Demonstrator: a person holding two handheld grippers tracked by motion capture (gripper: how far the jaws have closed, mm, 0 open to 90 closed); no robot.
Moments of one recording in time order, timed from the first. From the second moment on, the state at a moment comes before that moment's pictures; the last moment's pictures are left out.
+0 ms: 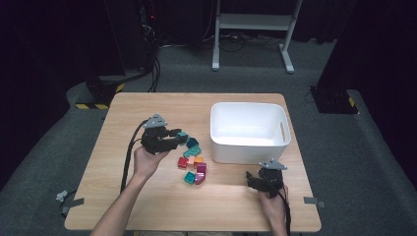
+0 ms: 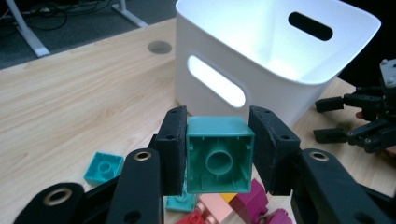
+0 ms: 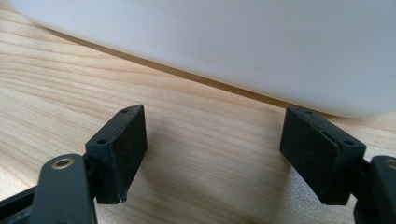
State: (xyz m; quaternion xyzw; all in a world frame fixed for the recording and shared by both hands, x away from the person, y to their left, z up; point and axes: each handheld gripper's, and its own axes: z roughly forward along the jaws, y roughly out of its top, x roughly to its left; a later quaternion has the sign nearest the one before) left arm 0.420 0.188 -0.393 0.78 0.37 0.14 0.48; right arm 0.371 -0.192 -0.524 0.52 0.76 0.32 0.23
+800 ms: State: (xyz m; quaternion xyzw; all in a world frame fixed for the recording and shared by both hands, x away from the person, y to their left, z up) left arm 0.455 0.151 -0.362 0.78 0.34 0.11 0.50; right arm 0.371 -0.192 -0.524 0.51 0.76 0.32 0.23
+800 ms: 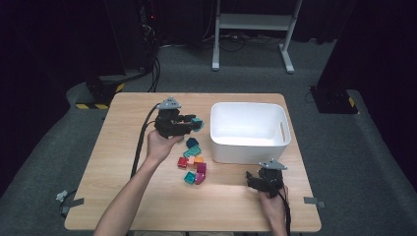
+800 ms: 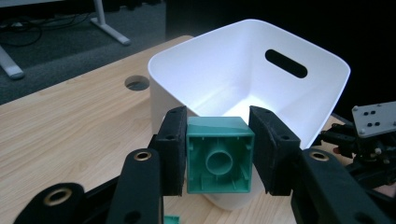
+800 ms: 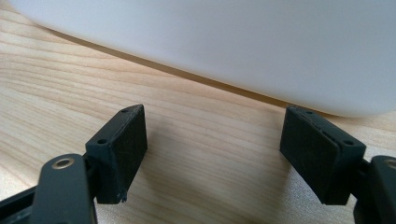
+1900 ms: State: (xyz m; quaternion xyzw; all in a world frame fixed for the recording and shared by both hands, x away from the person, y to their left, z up) left arm 0.484 0.087 -0.358 0.80 0.31 0.09 0.51; right arm 0.371 -0.192 -0.524 0.51 0.77 0.32 0.23
